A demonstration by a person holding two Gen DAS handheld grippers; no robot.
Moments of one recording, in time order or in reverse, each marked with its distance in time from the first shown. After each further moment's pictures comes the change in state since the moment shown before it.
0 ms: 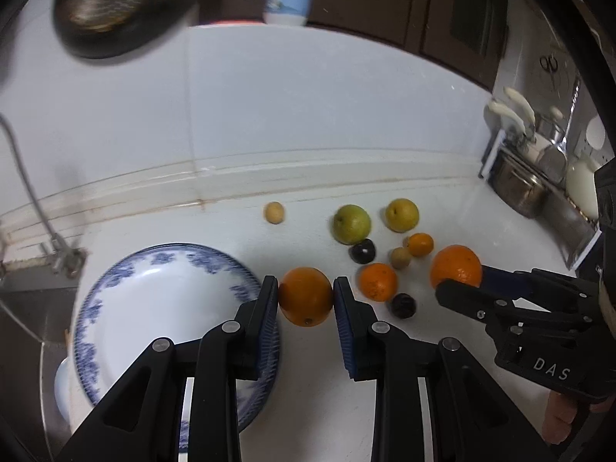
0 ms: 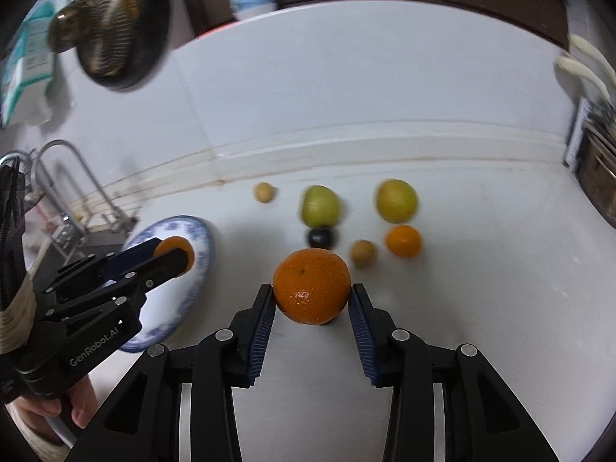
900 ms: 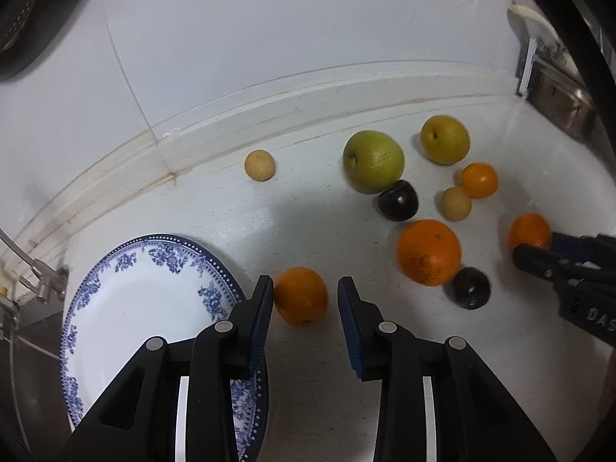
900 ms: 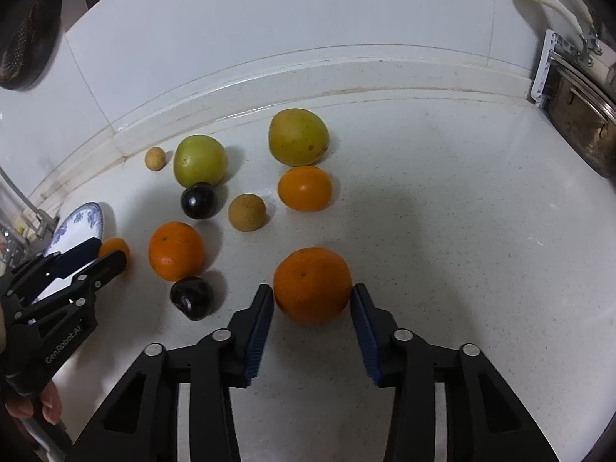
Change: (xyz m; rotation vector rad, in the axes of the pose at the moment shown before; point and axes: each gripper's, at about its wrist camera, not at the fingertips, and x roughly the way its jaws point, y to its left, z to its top) left arm 0.117 -0.032 -0.007 0.189 0.208 0.164; right arm 0.062 -0.079 -0.017 0.151 0.160 -0.188
